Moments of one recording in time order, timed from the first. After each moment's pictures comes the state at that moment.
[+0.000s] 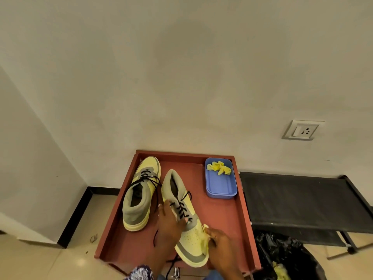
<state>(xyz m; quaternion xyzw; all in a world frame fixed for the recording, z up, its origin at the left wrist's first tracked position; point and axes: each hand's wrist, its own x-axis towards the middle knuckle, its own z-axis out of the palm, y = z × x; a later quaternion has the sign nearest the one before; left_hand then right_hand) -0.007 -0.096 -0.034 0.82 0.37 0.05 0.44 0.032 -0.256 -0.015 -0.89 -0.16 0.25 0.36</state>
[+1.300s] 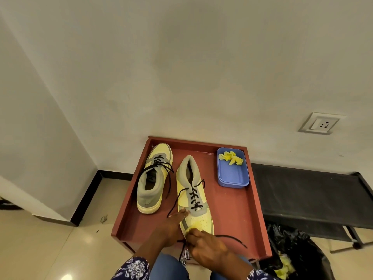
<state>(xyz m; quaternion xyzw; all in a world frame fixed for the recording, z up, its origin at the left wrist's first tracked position) -0.063 -0.067 -0.050 0.95 0.06 -0.11 0.30 0.004 -0.223 -0.061 -0.73 -0.68 0.06 -0.03</state>
